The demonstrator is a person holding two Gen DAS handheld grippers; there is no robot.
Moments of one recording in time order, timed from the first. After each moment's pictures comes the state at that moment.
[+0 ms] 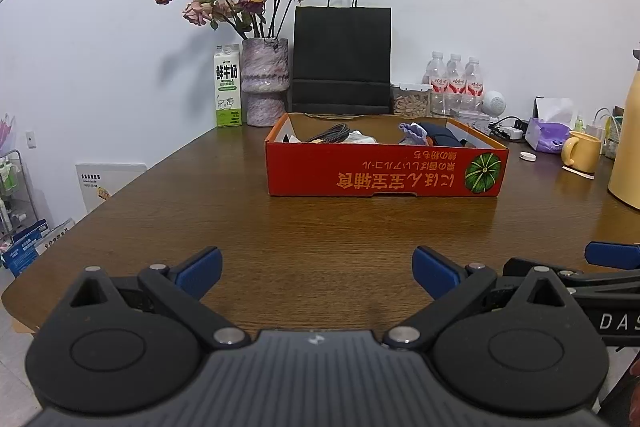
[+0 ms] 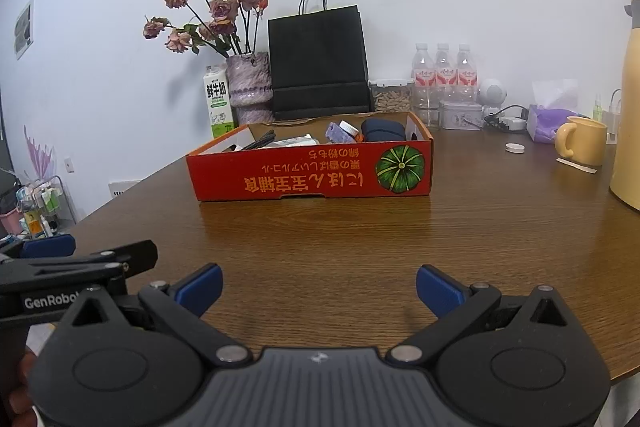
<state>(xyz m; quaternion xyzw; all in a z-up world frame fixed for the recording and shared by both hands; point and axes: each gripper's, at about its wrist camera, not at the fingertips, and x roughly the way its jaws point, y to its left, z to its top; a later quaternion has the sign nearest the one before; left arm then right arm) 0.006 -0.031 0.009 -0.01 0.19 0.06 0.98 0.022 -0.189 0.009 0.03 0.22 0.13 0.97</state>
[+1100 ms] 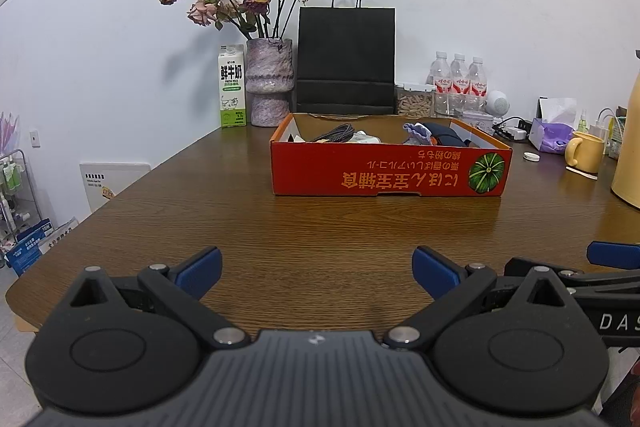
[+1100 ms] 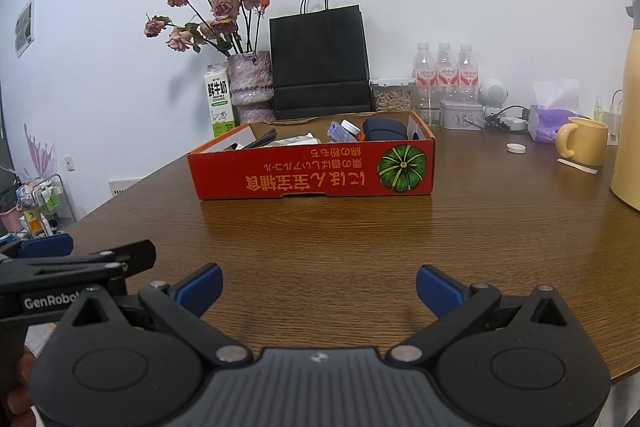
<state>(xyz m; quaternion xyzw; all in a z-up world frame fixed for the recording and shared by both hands) 0.003 -0.028 0.011 -0.01 0.19 0.06 0.98 0.021 -0.187 0.008 0.03 0.22 0.13 0.97</state>
